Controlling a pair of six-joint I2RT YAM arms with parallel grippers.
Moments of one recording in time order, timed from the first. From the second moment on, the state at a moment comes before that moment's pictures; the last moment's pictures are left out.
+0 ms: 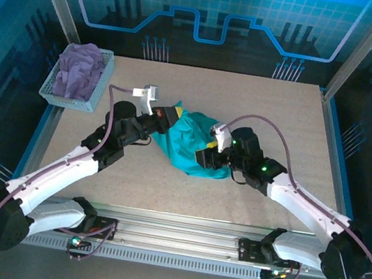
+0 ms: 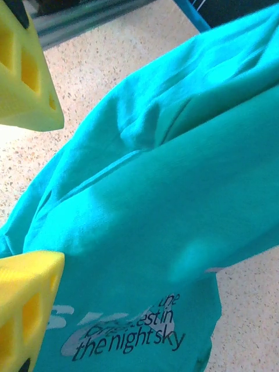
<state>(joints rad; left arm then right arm) -0.55 1.08 0.81 0.18 0.18 -0.80 0.68 1.19 0.80 -0.20 -0.24 0.16</state>
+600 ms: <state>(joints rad) -0.55 1.08 0.81 0.11 0.15 -0.80 0.90 1.20 0.73 0.11 0.06 -0.07</state>
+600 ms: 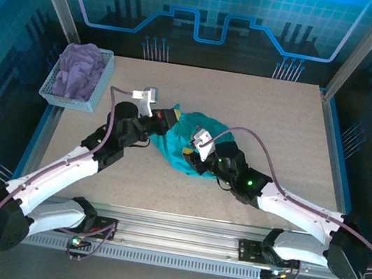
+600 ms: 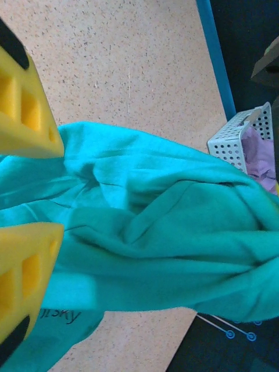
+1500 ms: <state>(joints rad) -0.54 1.07 0.81 0.08 0.12 -0.80 0.75 1.41 0.85 0.20 -0.07 -0.12</state>
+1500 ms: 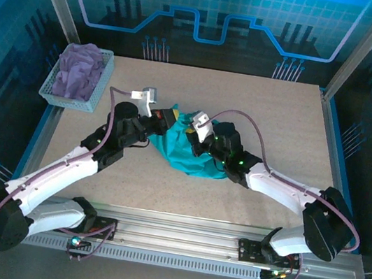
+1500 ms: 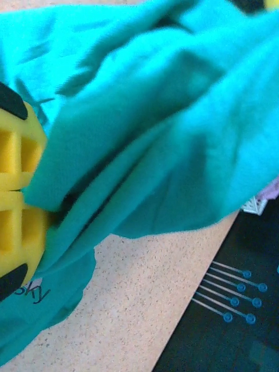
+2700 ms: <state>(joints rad) -0.60 1.19 0.78 -0.16 0.09 -0.52 0.49 1.44 1.12 -0.19 -0.81 0.23</state>
